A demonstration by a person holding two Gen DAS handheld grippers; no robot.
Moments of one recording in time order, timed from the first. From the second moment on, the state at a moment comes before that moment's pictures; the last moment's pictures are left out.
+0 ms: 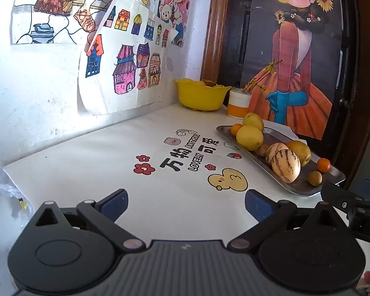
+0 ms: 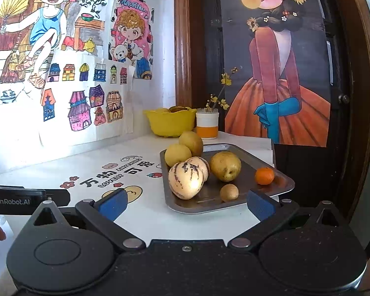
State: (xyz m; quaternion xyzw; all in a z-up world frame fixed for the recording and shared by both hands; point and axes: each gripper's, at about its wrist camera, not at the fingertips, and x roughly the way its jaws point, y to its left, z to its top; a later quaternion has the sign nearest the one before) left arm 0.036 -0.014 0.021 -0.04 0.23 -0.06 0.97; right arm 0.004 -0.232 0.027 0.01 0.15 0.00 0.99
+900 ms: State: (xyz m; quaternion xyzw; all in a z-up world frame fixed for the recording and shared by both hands) left arm 0.031 -0.007 0.007 -0.05 0.23 -0.05 0.97; right arm 0.008 -0.227 0.017 0.01 0.16 0.01 0.99
